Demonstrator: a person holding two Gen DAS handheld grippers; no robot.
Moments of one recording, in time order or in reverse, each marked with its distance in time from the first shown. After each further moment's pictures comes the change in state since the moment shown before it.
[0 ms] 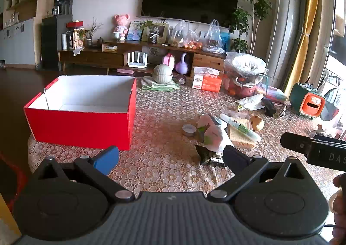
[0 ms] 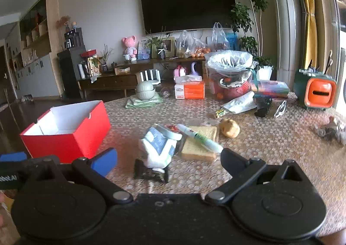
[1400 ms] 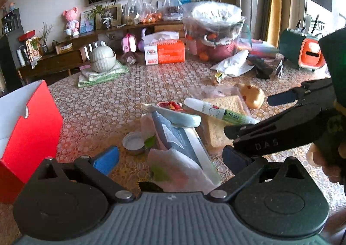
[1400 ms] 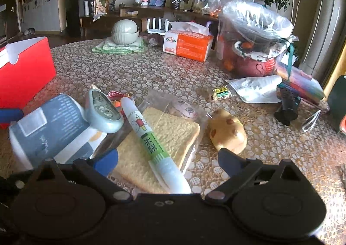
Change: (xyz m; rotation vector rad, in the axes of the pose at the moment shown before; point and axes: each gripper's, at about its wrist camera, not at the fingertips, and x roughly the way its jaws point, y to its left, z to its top) left arm 0.207 -0.102 0.010 0.259 0.142 -0.085; right arm 0.222 -0.072 0.013 -0.234 0.276 0.038
